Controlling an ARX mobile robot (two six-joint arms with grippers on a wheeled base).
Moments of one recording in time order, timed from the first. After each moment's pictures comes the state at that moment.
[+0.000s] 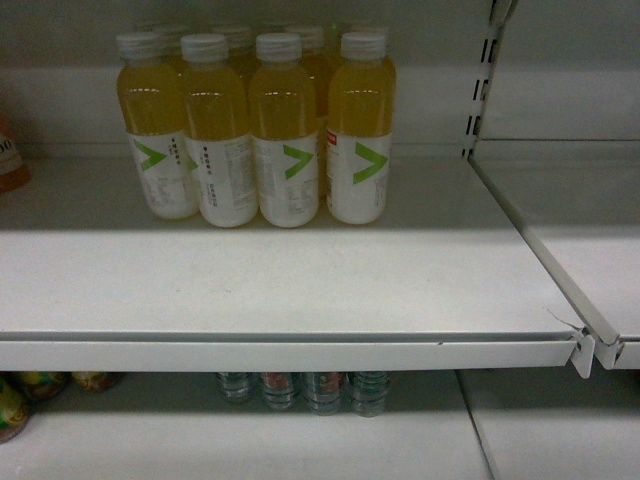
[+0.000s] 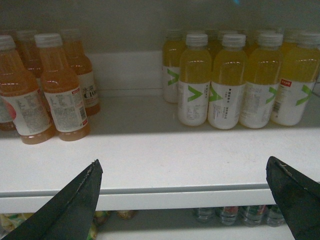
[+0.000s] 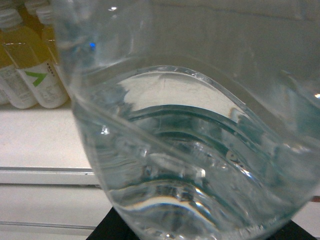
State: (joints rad) left arm 0.00 0.01 0.01 0.00 0.00 0.00; right arm -0.09 0.56 0.30 0.02 -0.19 0.02
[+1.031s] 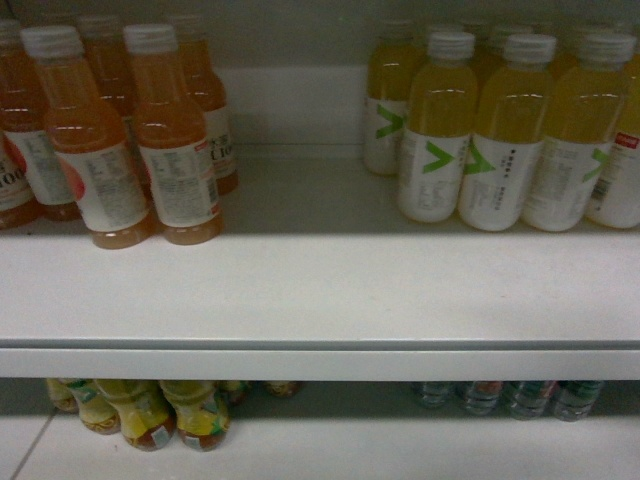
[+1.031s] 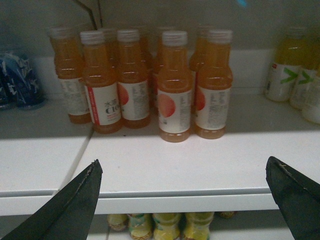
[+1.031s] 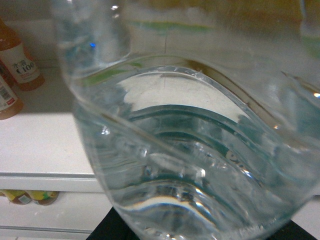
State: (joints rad) left arm 0.00 0.01 0.01 0.00 0.00 0.00; right arm -0.09 0.55 0.30 0.02 -0.19 0.02
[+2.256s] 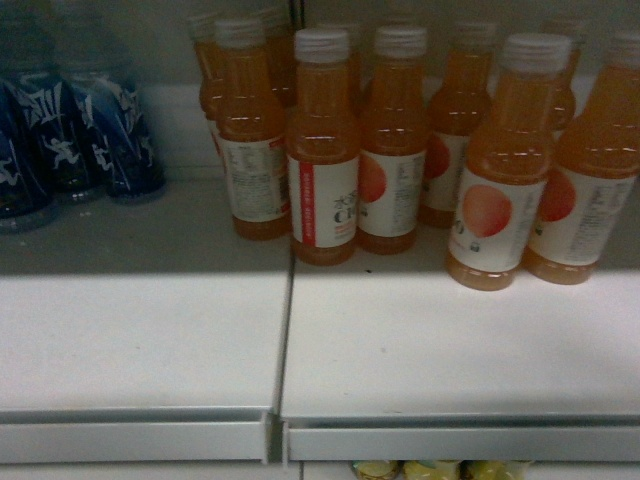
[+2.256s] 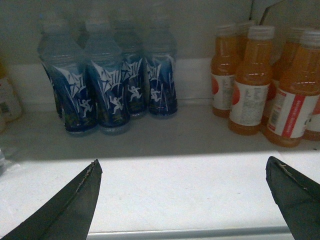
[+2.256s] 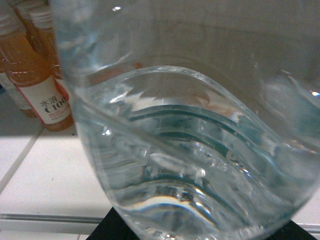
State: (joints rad) left arm 0.00 0.01 0.01 0.00 0.00 0.00; right arm -0.09 0.55 0.30 0.02 -0.19 0.02
